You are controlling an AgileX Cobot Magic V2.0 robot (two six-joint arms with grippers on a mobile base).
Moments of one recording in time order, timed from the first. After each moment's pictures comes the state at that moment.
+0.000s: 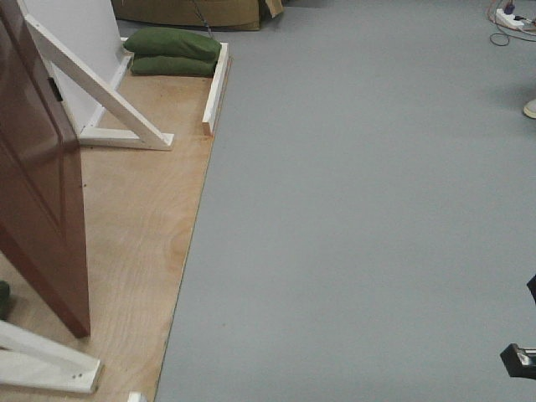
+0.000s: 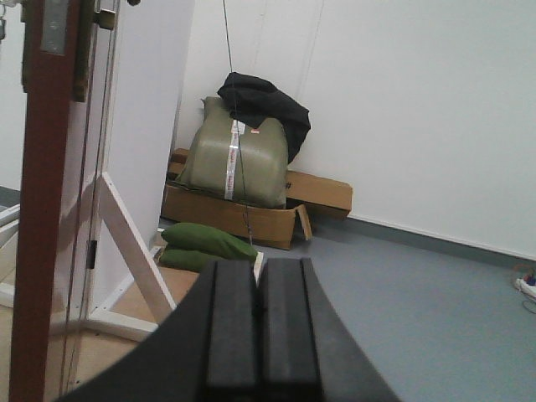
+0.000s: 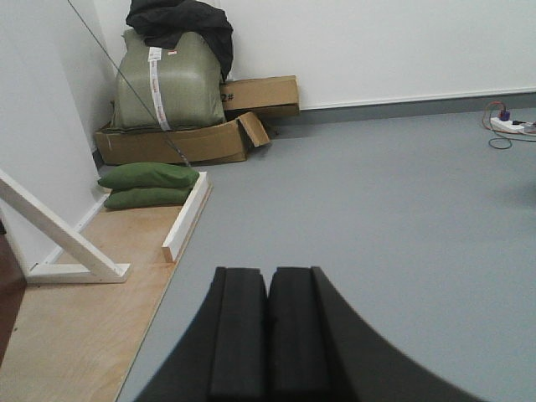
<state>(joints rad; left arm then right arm) 0.04 -0.01 0.03 0.05 0.03 -0.22 0.01 -0.02 0.03 0.12 0.23 -0.02</state>
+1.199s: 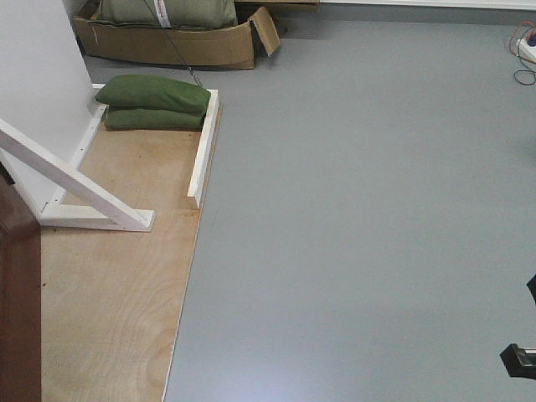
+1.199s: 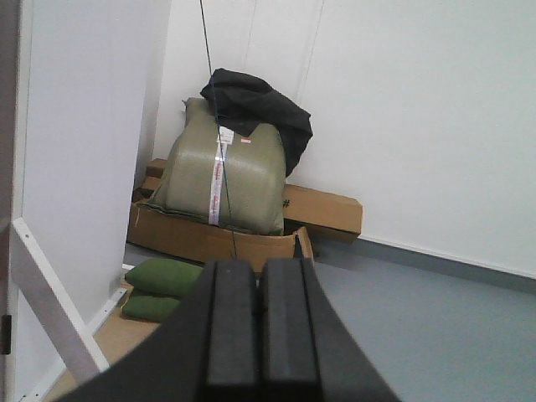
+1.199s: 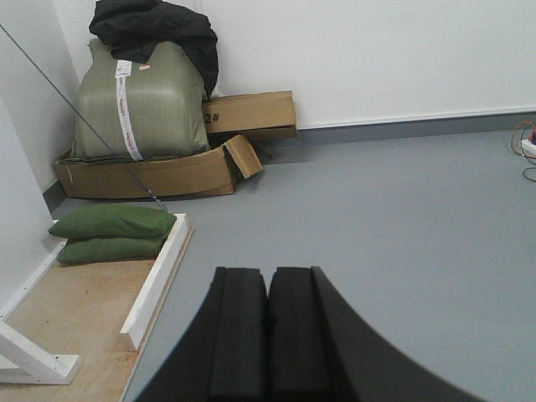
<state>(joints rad) 0.04 -0.01 0.03 0.05 0.03 -0.22 0.01 -0.02 0.03 0.12 0.23 -0.02</state>
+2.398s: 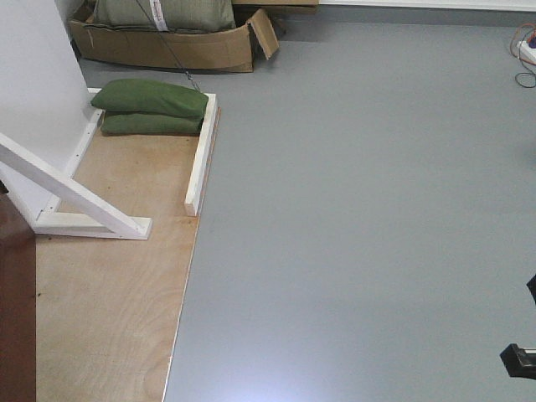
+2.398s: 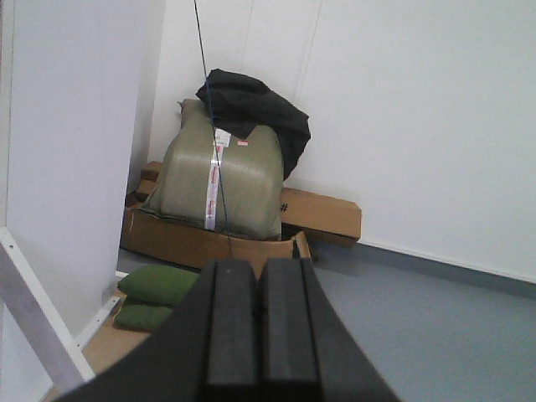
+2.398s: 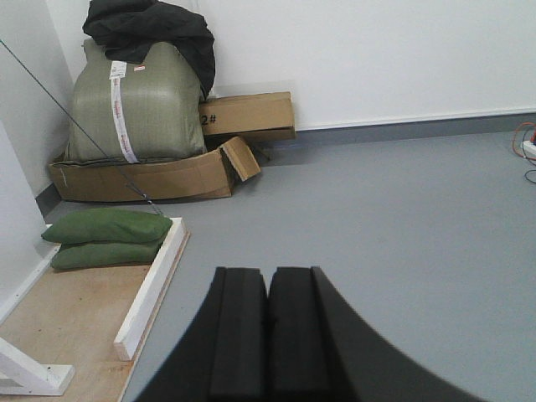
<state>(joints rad) 0.04 -0.01 0.03 0.05 0.00 -0.22 0.01 -0.02 0.03 0.12 0.23 -0.02</state>
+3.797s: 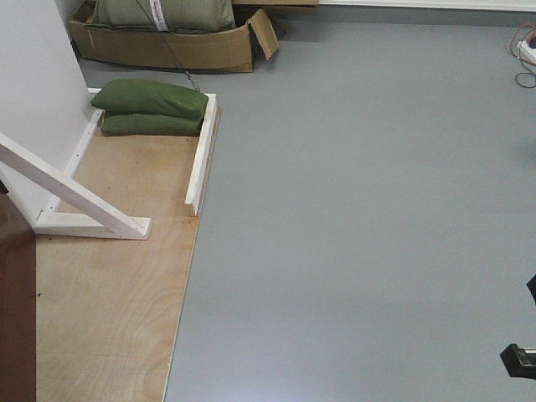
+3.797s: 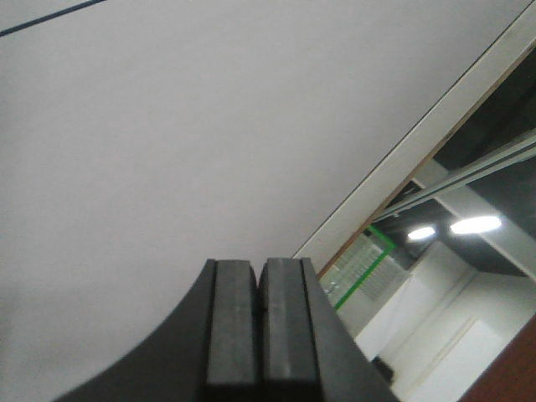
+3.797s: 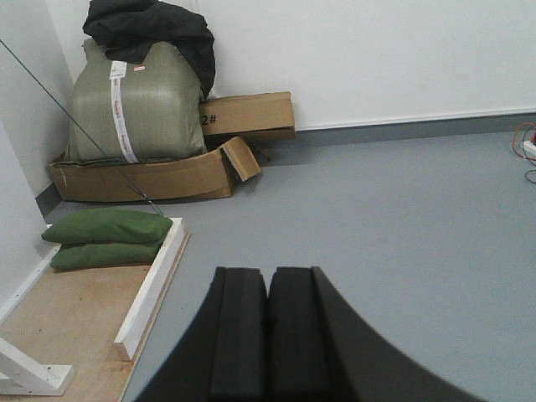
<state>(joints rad) 0.58 0.70 -1.16 -1.41 -1.26 1.36 0.01 -0.02 0.03 0.12 0.23 -0.02</state>
